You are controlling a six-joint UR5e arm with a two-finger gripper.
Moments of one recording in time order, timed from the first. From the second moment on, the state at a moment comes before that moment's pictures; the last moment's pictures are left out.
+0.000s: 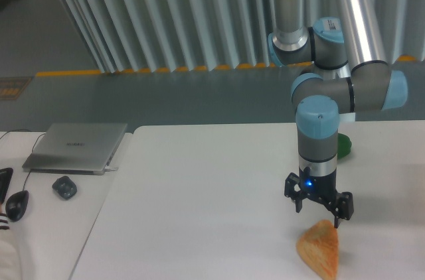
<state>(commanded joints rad) 2.24 -2.04 -1.51 -1.05 1.53 0.56</state>
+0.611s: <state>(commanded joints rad) 2.26 -2.07 -1.47 -1.02 1.56 0.56</state>
